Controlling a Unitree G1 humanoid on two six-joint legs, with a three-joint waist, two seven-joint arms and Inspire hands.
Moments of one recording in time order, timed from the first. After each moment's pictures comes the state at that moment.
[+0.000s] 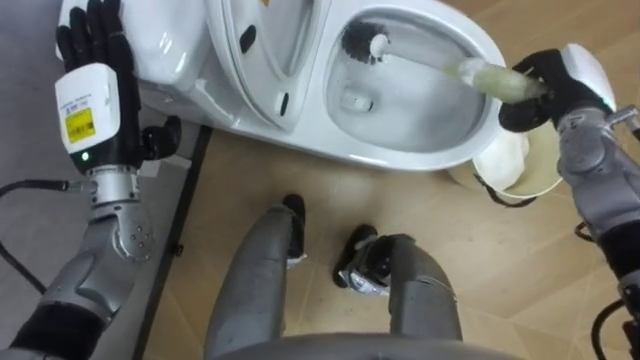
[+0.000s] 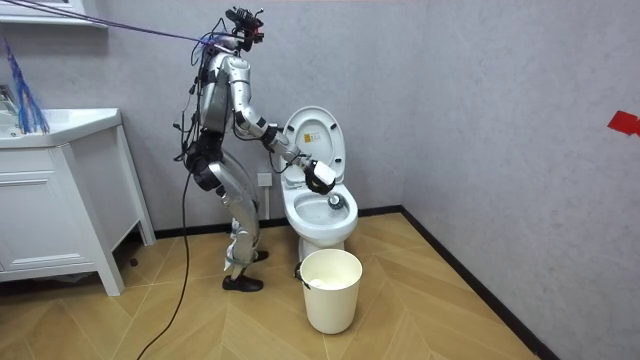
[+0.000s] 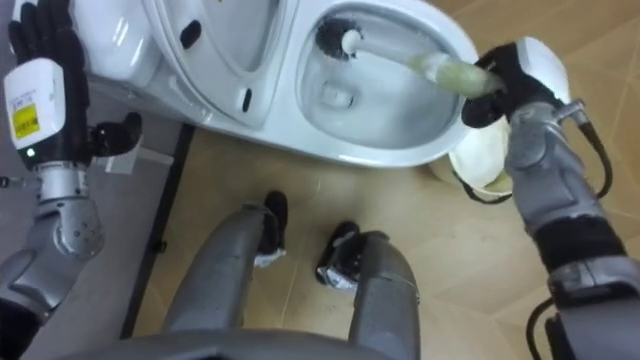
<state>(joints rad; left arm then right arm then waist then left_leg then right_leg) 0.05 0.53 -0.27 0.28 0.54 -0.03 0.73 -0.29 -0.60 0.22 0.59 -0.15 0.19 -0.15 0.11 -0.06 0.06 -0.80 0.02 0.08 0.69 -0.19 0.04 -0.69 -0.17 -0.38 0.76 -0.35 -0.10</state>
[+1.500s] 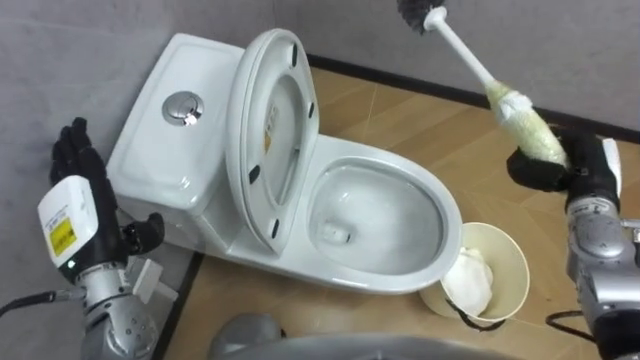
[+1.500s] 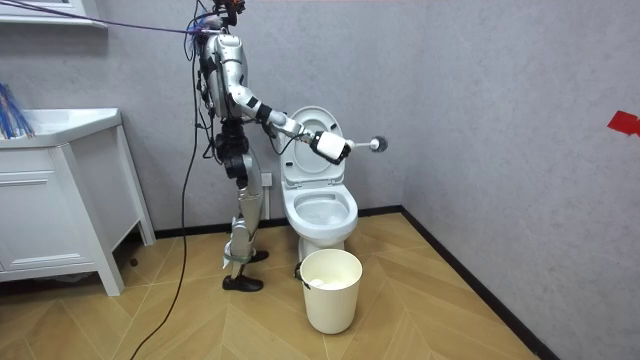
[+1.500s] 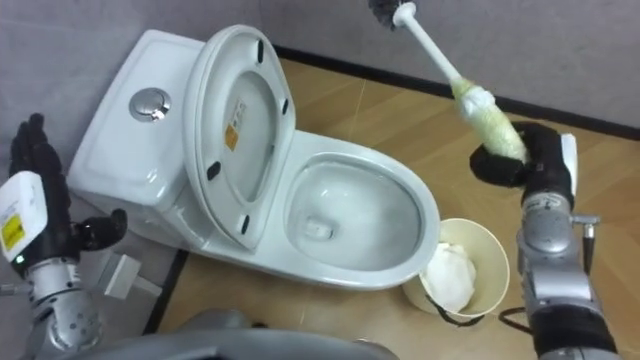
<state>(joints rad) 0.43 0.26 0.01 0.27 0.58 -0.17 0.74 0.07 -0.45 -0.03 0.52 0.11 -0.05 -0.21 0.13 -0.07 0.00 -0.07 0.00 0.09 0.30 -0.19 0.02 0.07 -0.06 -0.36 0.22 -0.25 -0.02</state>
